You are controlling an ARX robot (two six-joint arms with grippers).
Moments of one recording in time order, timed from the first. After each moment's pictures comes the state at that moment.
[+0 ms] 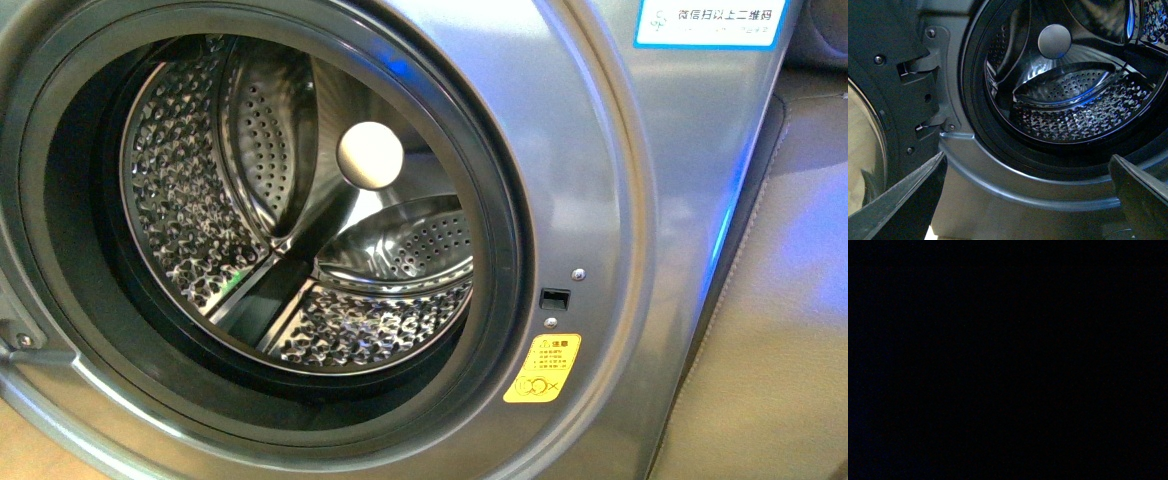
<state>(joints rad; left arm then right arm) 0.00 0.00 0.01 0.00 0.00 0.00 -0.82 3.02 1.21 0.53 -0.47 -0.45</state>
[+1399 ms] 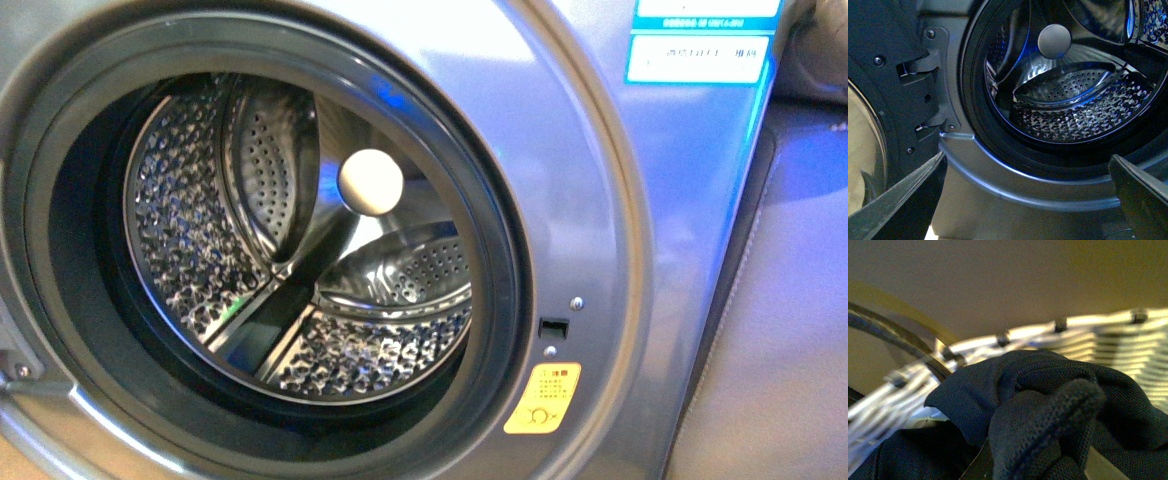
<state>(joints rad) 0.00 0.00 0.01 0.00 0.00 0.00 -0.90 1.65 0.61 0.41 -0.91 -0.29</state>
